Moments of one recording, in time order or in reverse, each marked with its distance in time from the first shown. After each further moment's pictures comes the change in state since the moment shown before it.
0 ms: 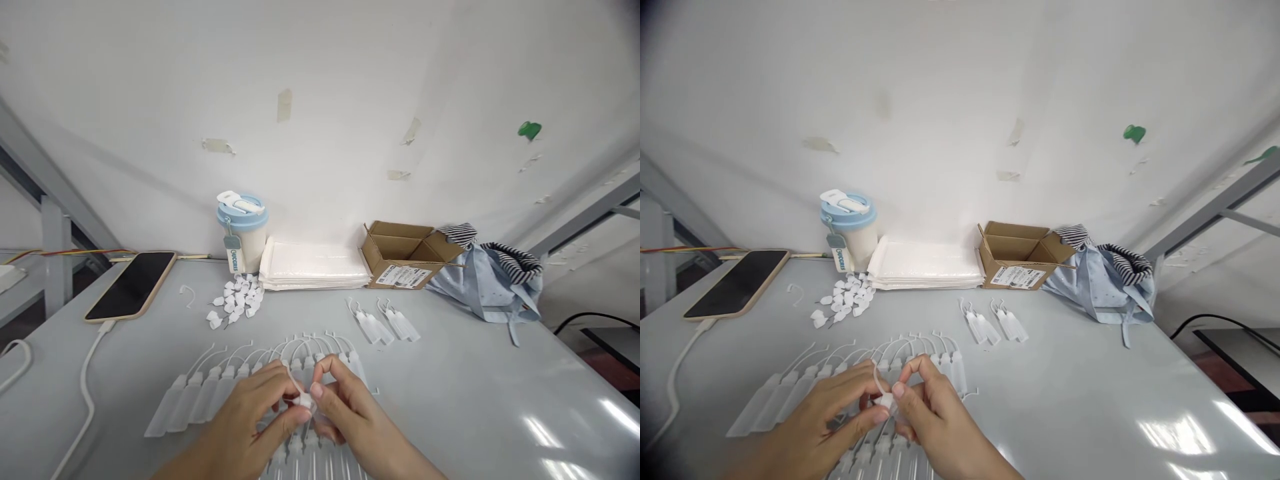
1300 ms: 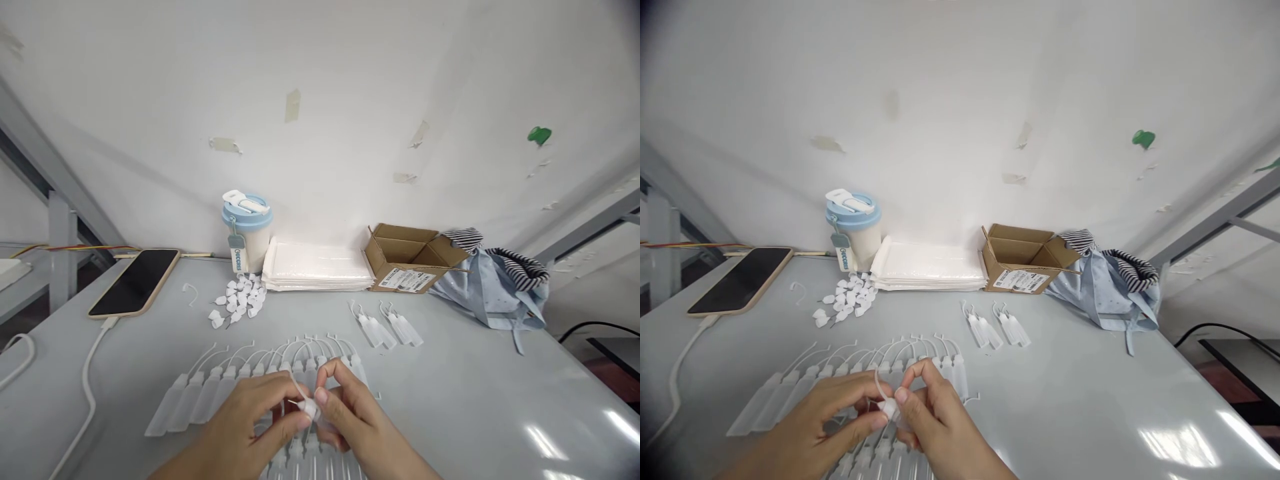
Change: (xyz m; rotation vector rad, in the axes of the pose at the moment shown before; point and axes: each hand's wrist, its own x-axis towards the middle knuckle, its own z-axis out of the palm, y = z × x) left_hand -0.003 0.008 -0.006 -0.111 -0.030 -0.194; right_hand -0.001 0.000 0.000 0.015 0.008 0.027
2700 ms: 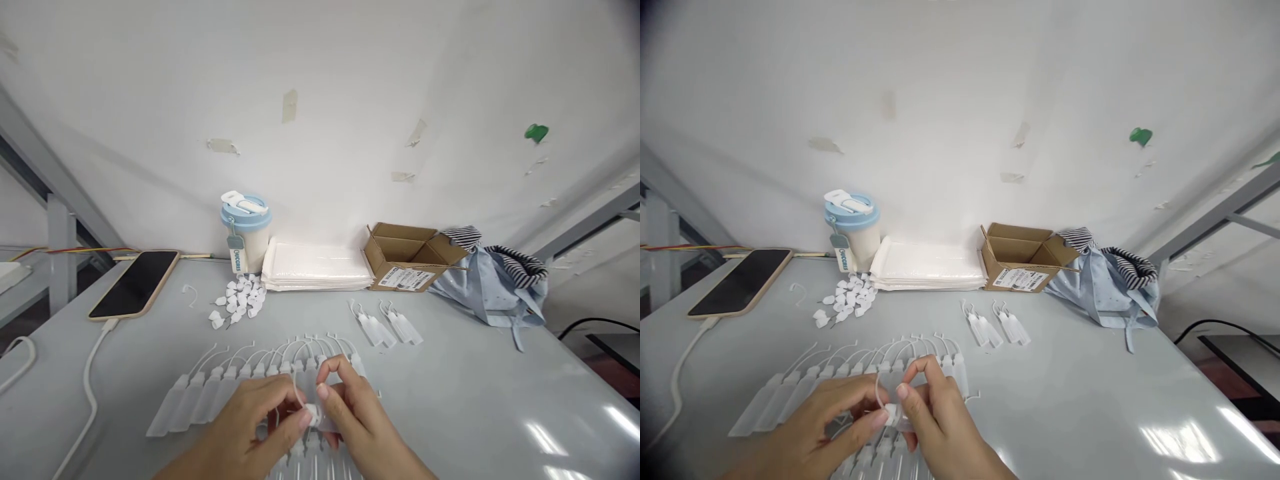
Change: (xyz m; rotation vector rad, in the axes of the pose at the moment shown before) left_hand -0.005 0.003 0.003 -0.004 -0.024 -0.065; right_hand 0.001 0.011 -0.004 -0.295 0.109 -0.100
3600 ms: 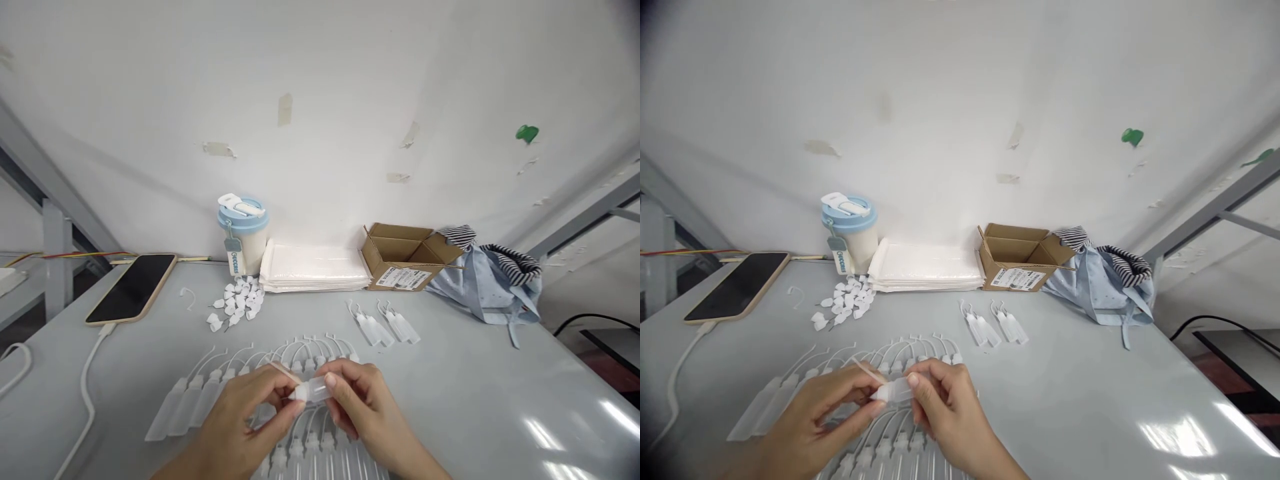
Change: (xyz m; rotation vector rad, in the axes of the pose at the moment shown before) left_hand 0.009 -0.015 -0.001 -0.021 0.114 0.206; right_hand 0.004 -0.009 -0.008 0.069 0.061 -0.065
